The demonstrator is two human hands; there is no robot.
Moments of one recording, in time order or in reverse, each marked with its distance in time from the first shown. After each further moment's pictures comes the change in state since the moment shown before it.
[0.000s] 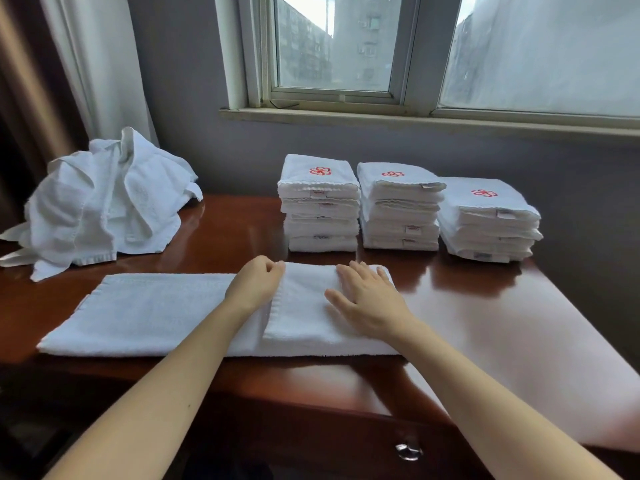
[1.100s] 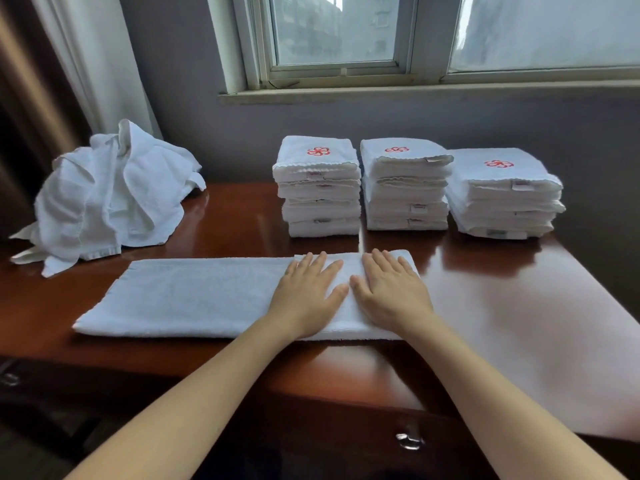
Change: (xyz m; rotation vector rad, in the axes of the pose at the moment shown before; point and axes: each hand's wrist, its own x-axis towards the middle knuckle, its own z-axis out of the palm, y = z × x) left_hand -0.031 0.026 0.065 0.518 -0.192 0.356; right_hand -0.007 0.030 0.013 -0.068 -0.028 0.140
